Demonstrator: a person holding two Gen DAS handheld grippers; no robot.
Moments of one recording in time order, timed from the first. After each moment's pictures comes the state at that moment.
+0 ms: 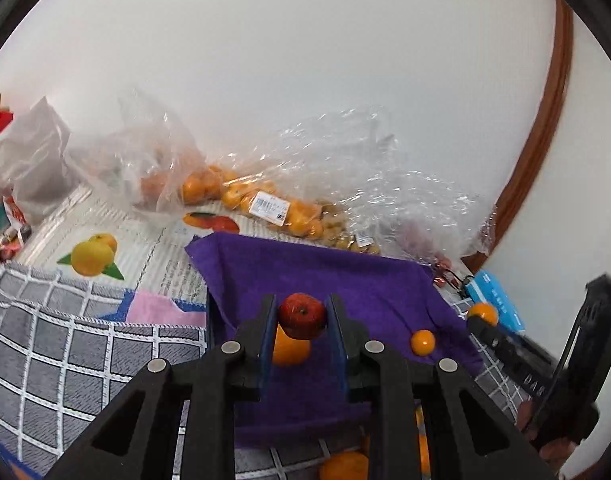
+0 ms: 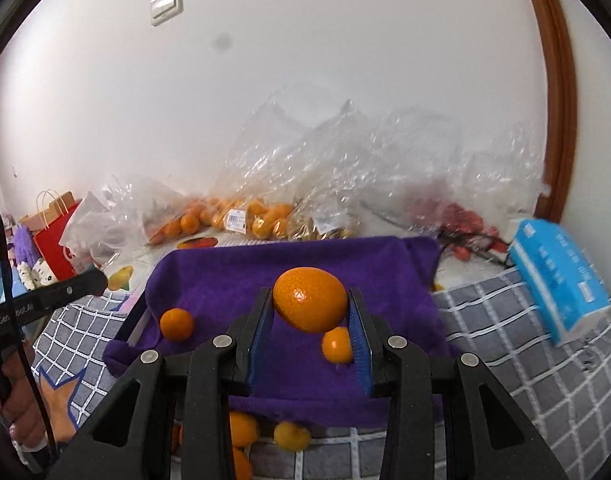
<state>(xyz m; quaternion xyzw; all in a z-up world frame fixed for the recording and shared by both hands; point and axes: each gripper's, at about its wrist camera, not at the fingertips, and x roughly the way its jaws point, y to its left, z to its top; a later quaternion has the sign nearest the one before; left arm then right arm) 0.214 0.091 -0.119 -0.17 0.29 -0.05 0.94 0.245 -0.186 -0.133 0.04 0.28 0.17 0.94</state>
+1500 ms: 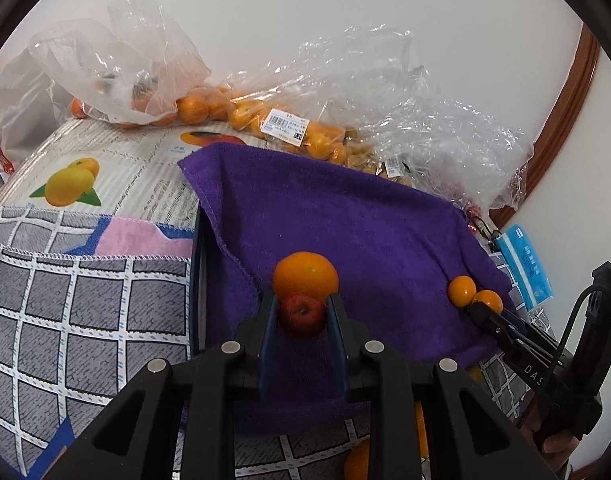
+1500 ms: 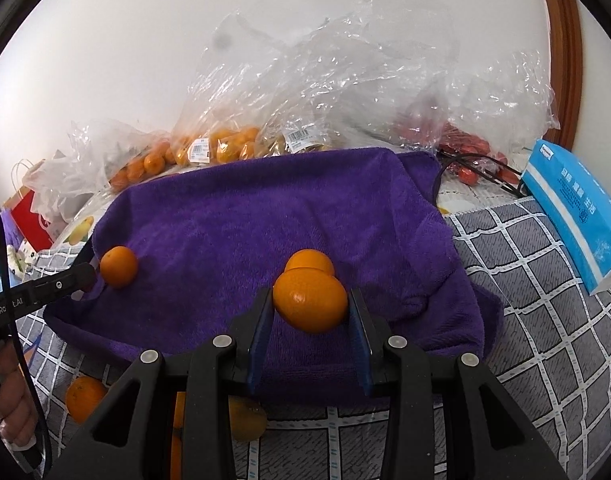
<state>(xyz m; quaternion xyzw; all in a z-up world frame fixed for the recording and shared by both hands) 0.237 0.075 -0.175 -0.17 0.39 -0.04 0.91 0.273 -0.194 -0.192 0.03 0.36 0.14 0.92</state>
